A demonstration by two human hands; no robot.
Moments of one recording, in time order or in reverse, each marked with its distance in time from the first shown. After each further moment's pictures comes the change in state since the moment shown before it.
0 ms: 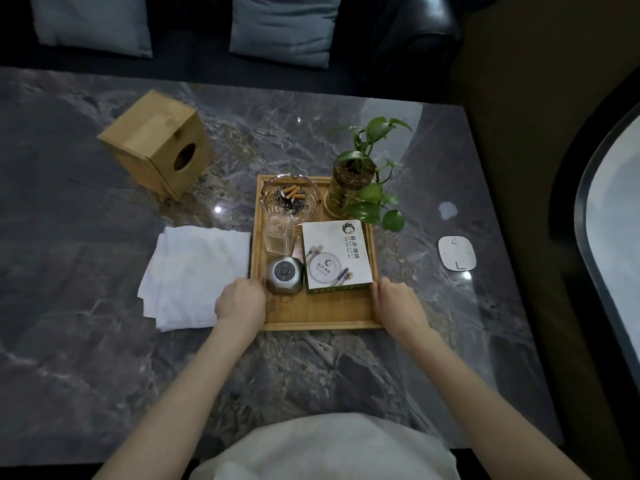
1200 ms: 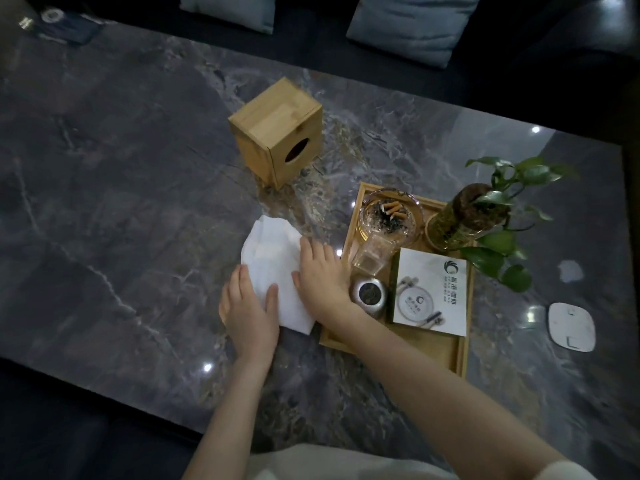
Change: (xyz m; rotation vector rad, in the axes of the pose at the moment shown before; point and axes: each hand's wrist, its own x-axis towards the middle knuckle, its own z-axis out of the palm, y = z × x) left_hand -0.008 -0.086 0.027 -0.535 0.590 -0.330; right_hand 0.052 -0.217 0.068 -0.111 -0.083 -0.557
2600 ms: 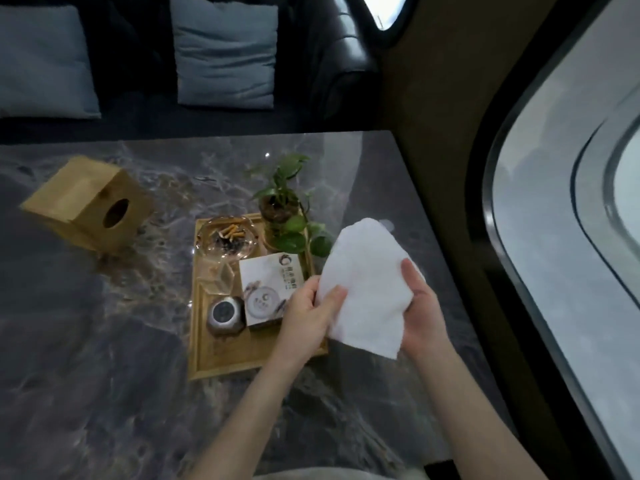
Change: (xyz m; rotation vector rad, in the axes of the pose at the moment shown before) left_hand -0.136 0.212 0.013 -0.846 -1.035 0.246; right_hand -0.226 0.196 -0.123 2.342 0.339 0.574
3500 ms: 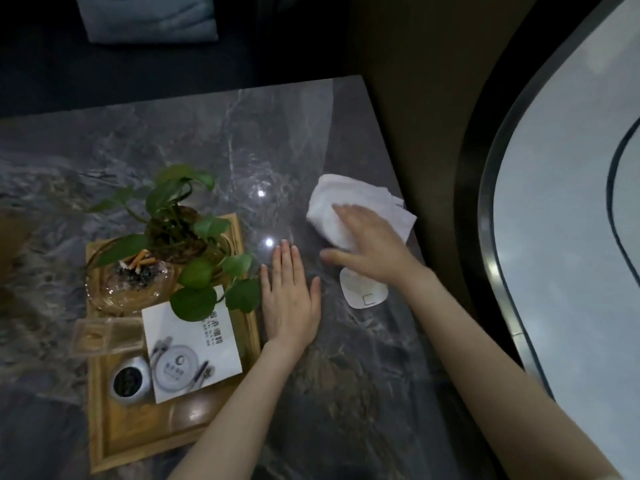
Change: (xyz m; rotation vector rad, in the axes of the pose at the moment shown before) left_hand 0.149 -0.087 0.061 1.379 0.198 0.082; right_hand 0.141 -0.118 -0.043 -2.016 0.060 -0.316
